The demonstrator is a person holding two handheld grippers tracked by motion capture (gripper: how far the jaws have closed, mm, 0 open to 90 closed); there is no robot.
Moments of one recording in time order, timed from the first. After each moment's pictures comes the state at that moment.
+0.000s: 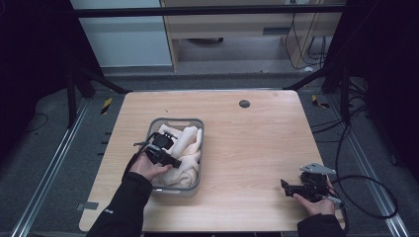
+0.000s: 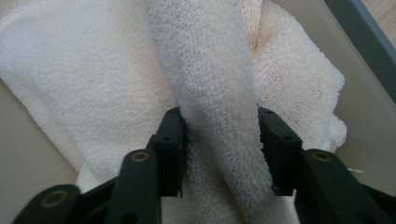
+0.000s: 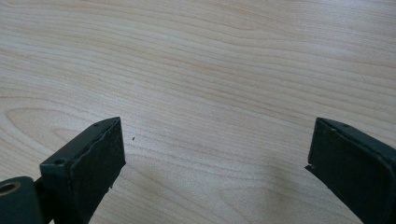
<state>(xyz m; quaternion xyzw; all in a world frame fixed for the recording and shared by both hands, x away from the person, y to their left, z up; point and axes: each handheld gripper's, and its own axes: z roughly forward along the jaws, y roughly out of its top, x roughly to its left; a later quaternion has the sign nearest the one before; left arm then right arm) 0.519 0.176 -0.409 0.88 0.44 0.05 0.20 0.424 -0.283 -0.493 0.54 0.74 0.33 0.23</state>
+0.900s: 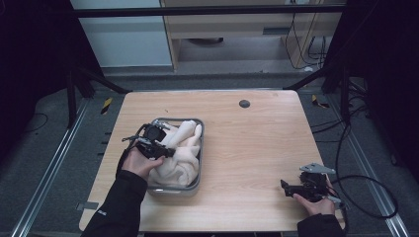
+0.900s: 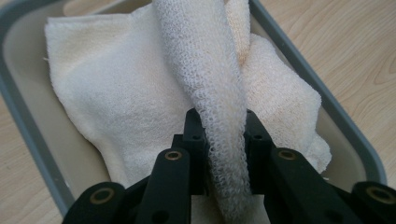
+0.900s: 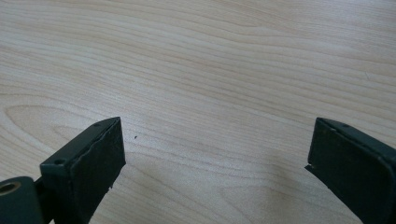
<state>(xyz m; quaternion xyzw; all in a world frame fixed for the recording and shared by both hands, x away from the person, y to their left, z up) 0.509 0.188 -0.363 0.86 0.43 0.10 0.26 0.425 -0.283 -0.493 0.54 0.75 0.32 0.22</state>
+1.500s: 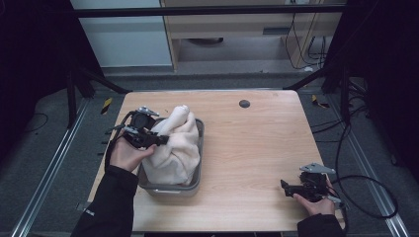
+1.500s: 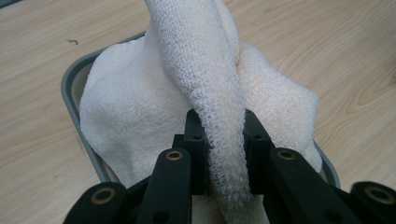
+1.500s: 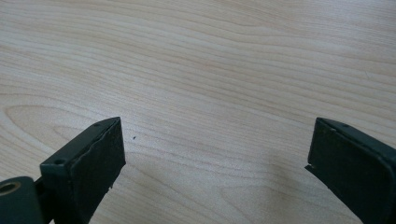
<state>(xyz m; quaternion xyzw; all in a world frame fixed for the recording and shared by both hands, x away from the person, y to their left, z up) 0.503 0.200 -0.309 0.84 0.43 0.13 0.30 0.426 -0.283 -0.493 0.54 0.75 0.32 0.22</state>
